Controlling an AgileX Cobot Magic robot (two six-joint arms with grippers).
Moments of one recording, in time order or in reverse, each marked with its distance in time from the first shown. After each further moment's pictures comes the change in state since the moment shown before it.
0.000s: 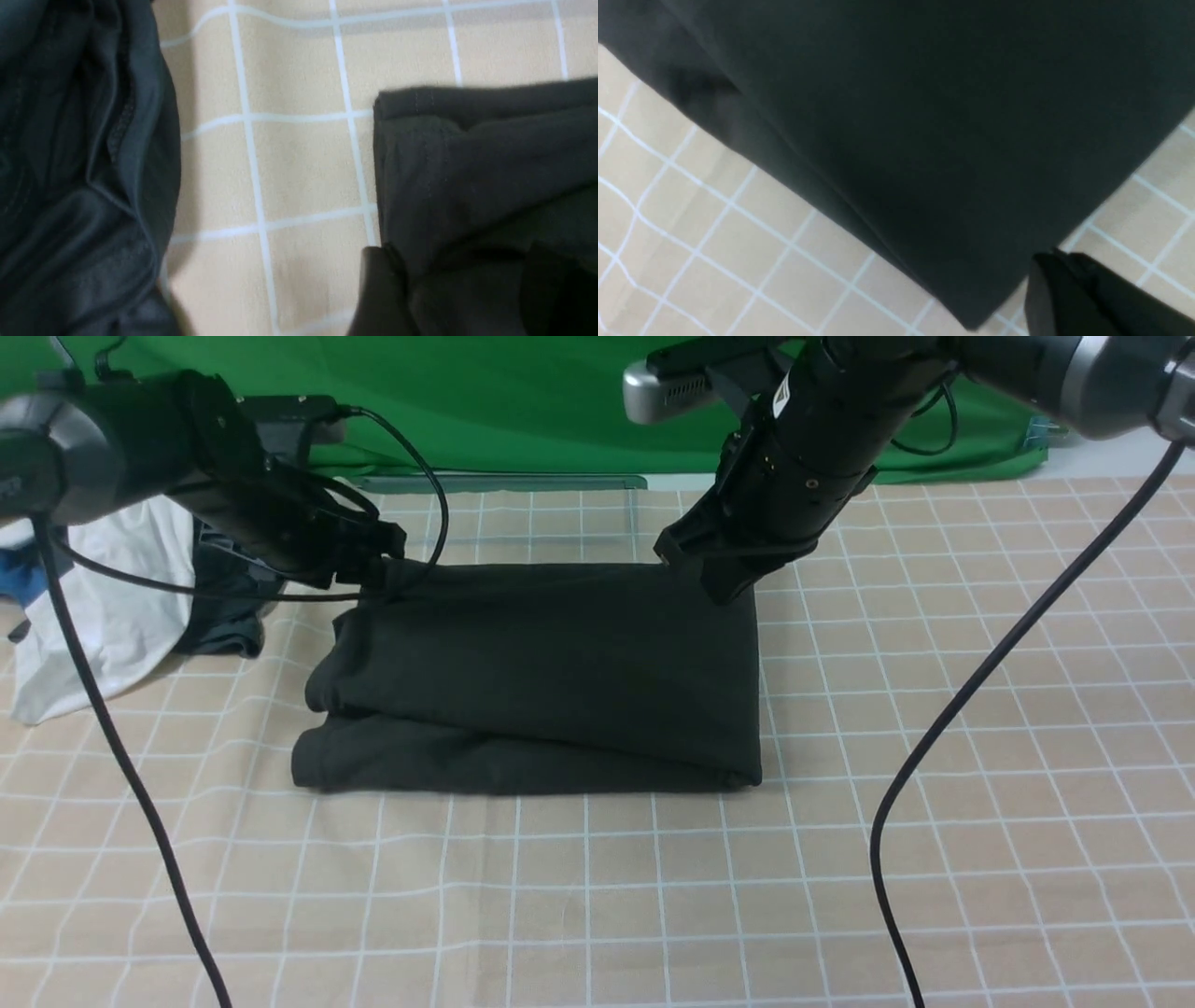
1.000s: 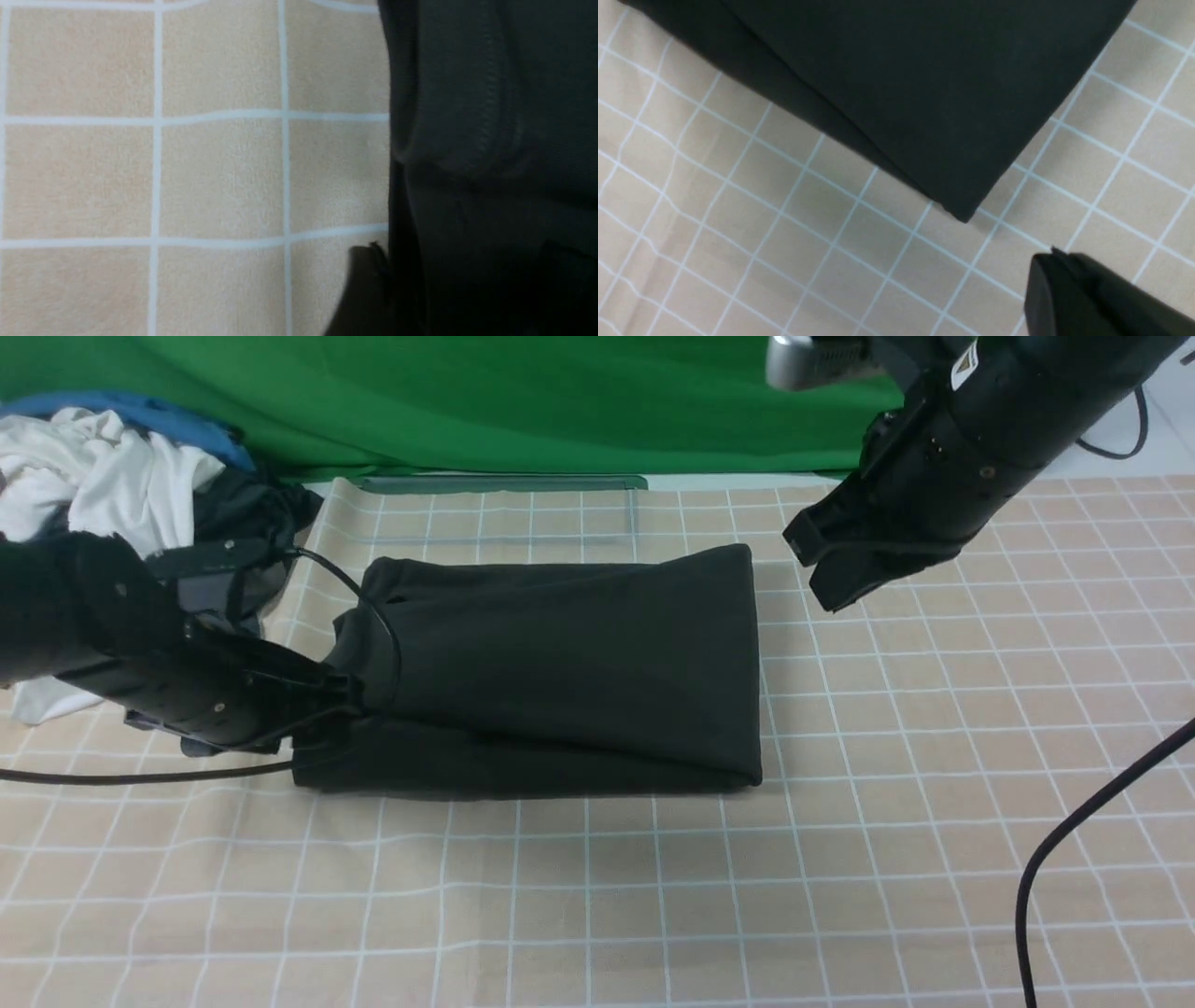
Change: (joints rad) right arm -0.095 -0.266 0.279 0.094 -0.030 -0.031; left arm 0.001 -0.344 0.640 -0.117 -0.213 -0.022
